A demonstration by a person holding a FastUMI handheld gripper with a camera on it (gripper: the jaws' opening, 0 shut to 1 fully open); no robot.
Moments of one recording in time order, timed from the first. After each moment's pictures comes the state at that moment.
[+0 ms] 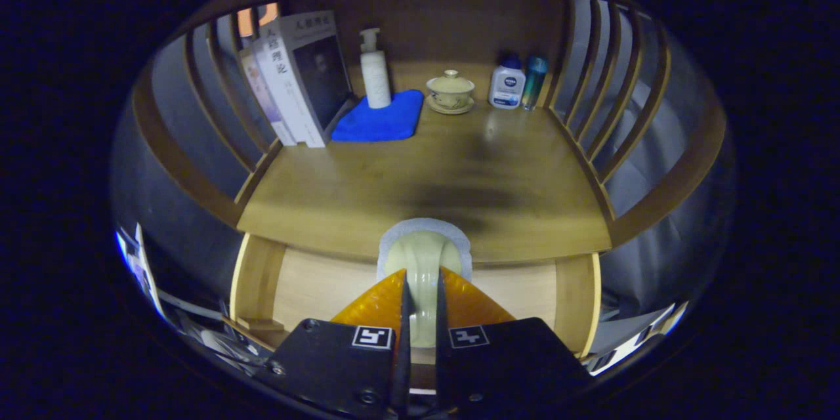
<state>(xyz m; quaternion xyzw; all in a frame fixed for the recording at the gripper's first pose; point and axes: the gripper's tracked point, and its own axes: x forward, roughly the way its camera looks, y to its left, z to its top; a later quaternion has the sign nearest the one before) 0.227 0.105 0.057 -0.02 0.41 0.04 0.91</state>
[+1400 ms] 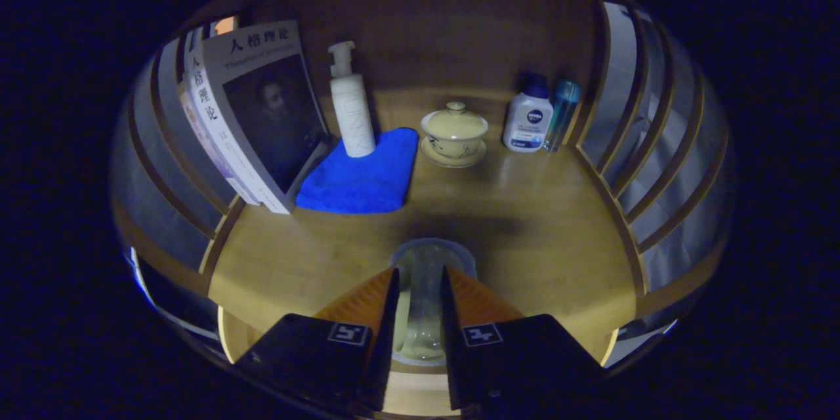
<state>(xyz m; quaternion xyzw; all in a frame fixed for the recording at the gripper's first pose) 0.352 0.118 0.051 -0.04 0.35 0.04 0.94</state>
